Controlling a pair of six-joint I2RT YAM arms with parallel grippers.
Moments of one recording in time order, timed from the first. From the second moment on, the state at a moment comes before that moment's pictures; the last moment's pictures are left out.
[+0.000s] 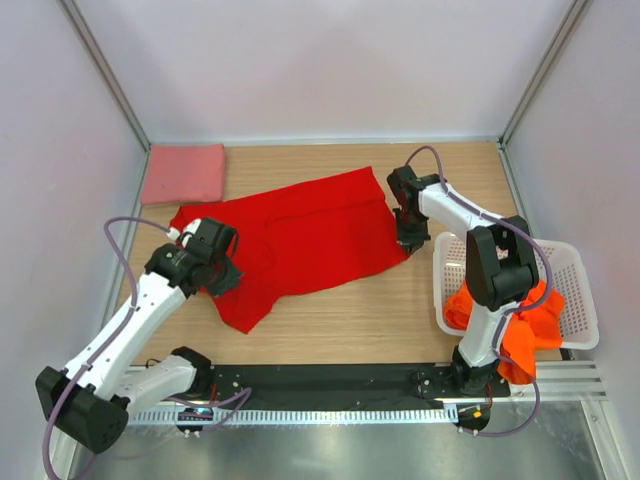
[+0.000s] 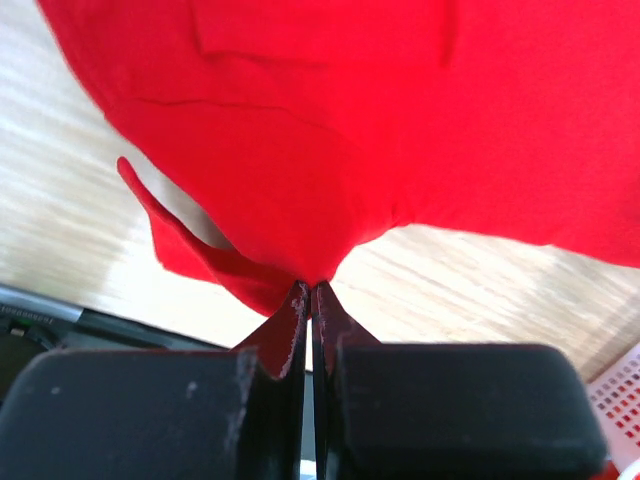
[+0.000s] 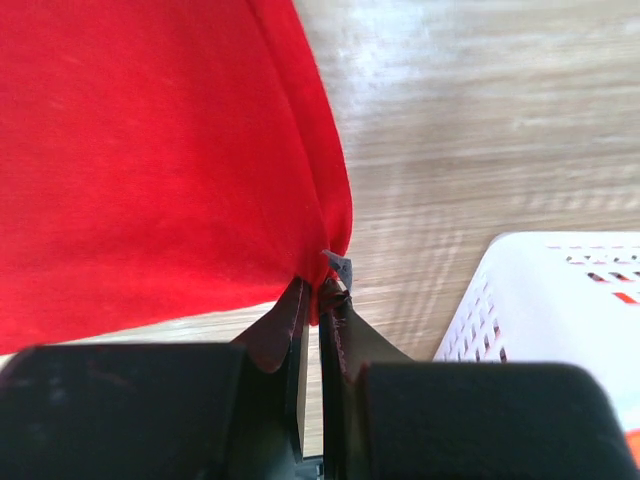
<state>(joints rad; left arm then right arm) -0.47 1.00 0.94 -1.08 -0.22 -1.06 0.32 1.85 1.35 -0.93 0.18 0.34</state>
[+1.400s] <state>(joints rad) 0.04 1.50 1.32 -0.95 -0.10 -0.73 0.25 2.34 2.12 -1.08 -0.02 0.36</state>
